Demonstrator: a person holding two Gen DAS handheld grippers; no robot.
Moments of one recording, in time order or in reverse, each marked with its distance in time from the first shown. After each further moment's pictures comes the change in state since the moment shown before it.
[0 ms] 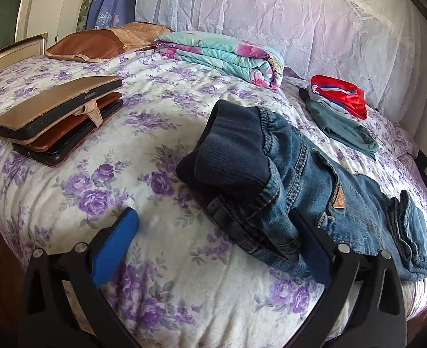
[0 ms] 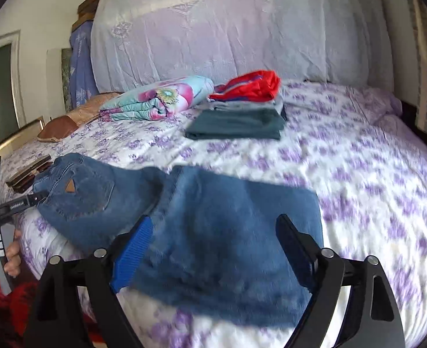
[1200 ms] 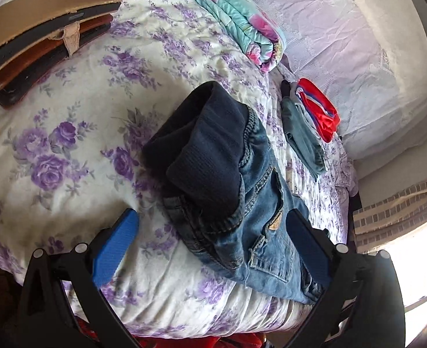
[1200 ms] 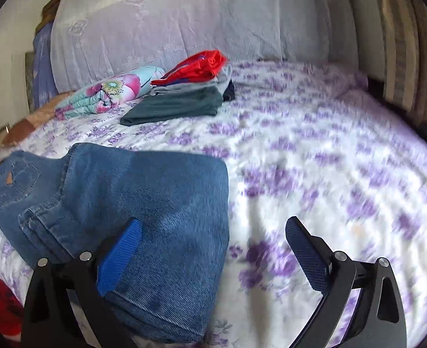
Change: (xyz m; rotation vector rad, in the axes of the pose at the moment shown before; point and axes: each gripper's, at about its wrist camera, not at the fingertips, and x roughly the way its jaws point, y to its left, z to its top) left arm 0.018 0.024 0.031 -0.410 0.325 -0.339; right arm 0.027 -0.103 -0.039 0.149 0.045 -0.110
